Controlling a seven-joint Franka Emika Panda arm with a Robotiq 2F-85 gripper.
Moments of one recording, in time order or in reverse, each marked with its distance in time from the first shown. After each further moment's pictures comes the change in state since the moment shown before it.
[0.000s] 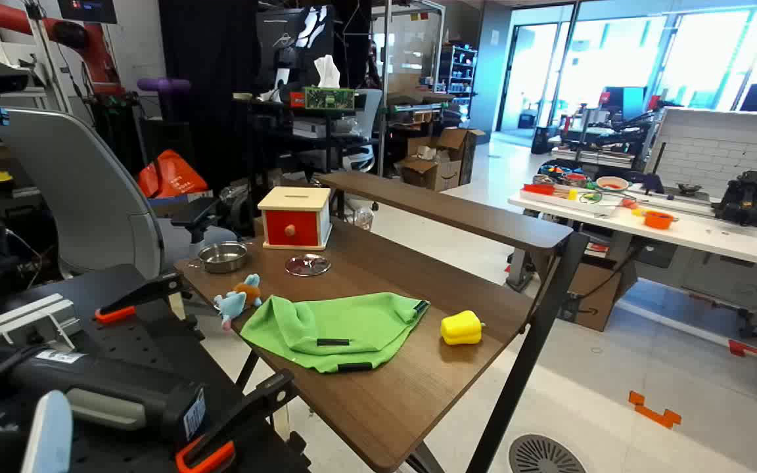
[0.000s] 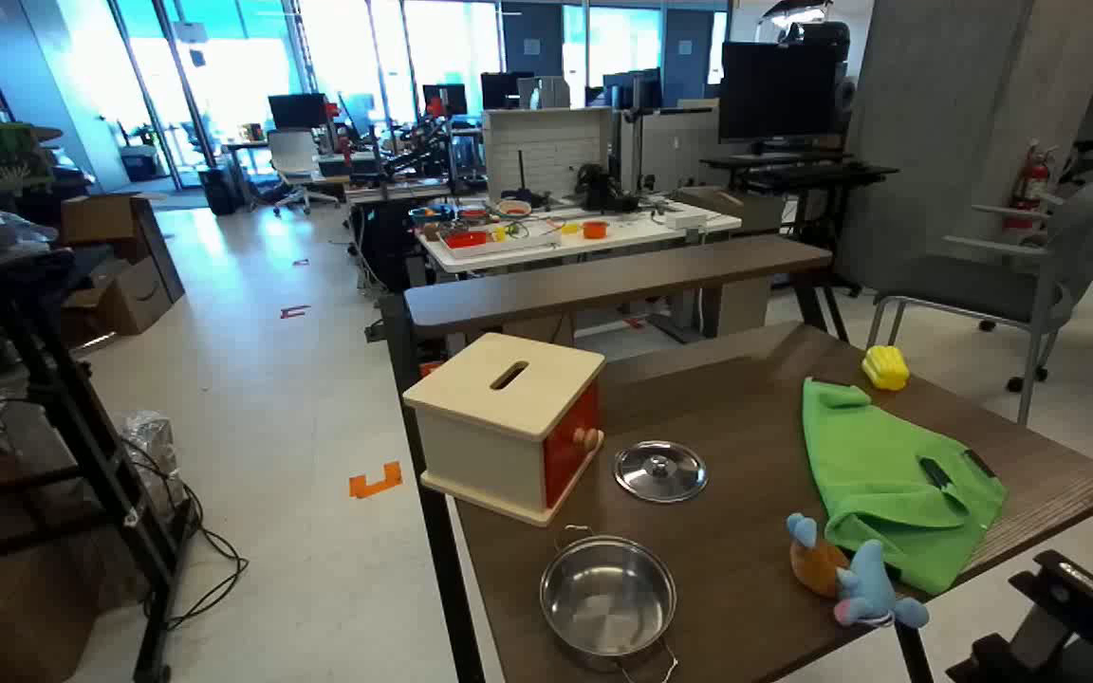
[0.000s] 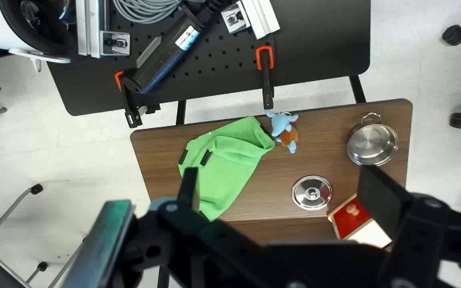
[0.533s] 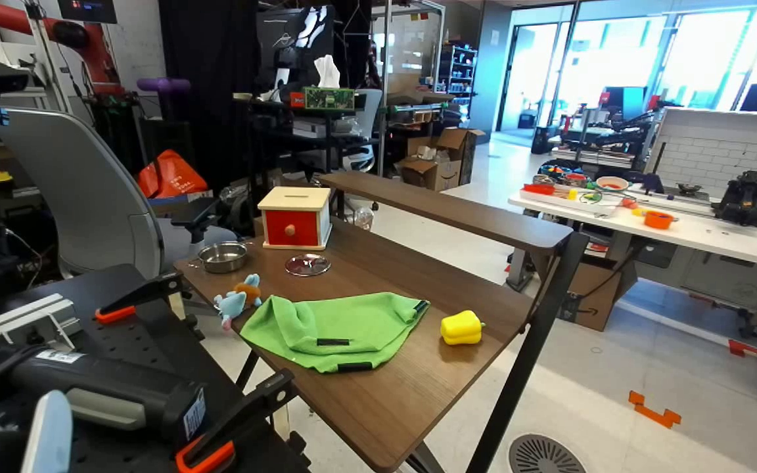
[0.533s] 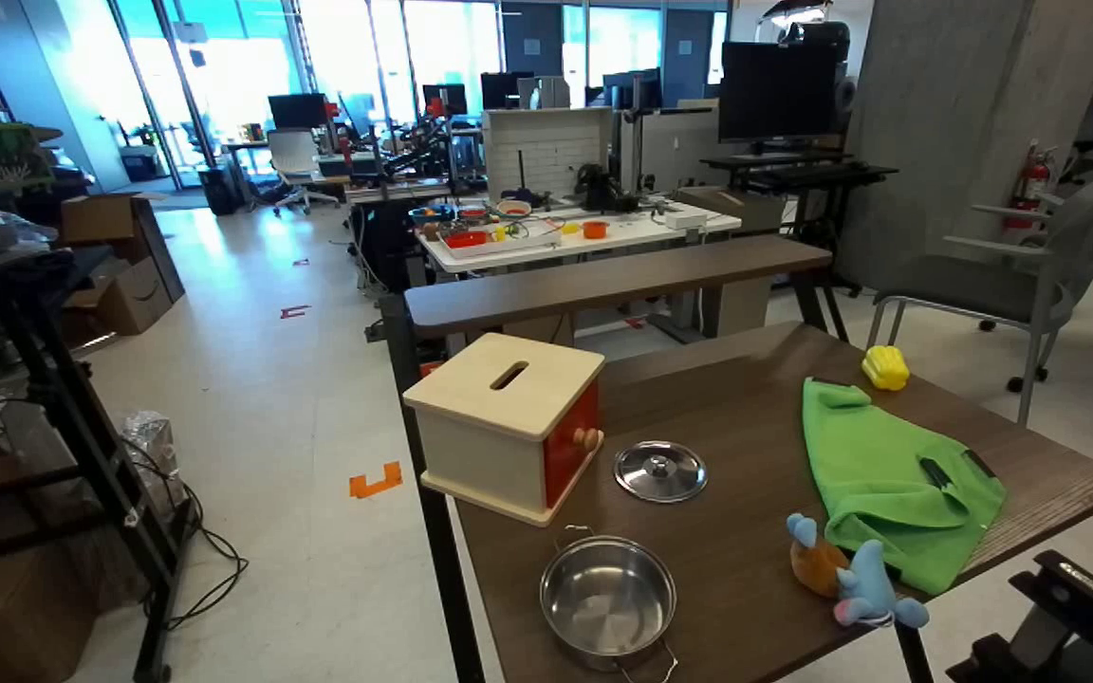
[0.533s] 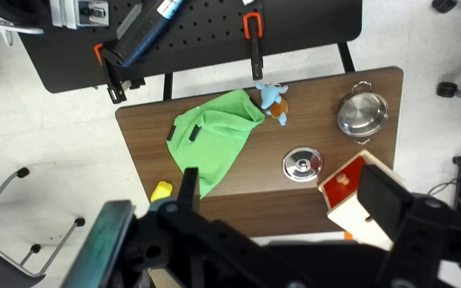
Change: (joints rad) arm -0.010 0.001 -0.007 -0.036 -0.001 0.132 0.003
